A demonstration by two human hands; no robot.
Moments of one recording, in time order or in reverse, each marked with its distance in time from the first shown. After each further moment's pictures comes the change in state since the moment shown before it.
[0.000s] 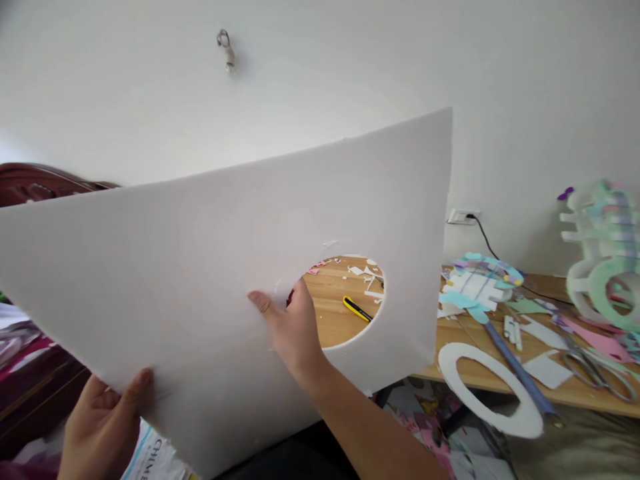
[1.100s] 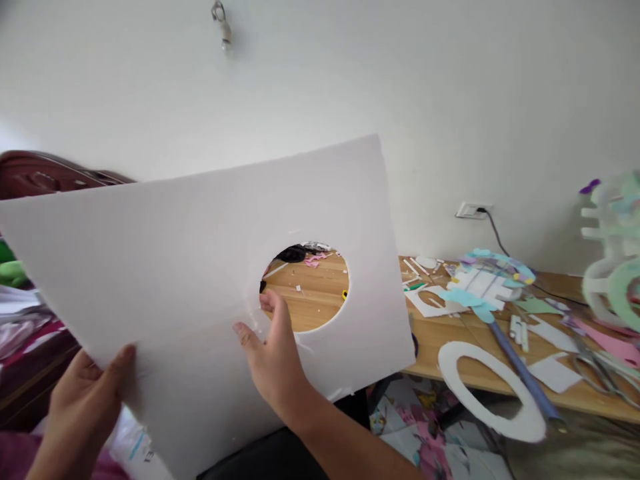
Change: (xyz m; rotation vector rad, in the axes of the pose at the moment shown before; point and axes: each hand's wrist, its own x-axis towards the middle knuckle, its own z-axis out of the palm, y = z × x) left_hand 0.028 0.001 -0.002 0.092 0.066 0.024; right_hand -0.027 0.050 0.005 0.058 -0.207 -0.079
